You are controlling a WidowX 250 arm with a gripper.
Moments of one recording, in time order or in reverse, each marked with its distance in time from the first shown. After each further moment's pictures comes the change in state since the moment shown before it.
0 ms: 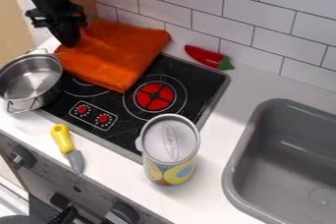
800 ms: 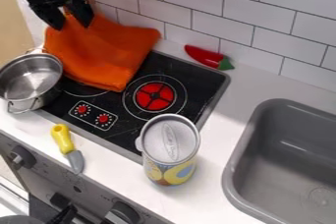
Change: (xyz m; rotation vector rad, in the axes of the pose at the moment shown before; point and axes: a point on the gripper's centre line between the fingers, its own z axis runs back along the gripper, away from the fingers) arm -0.007 -0.033 0.048 -0.115 -0.117 -0.090
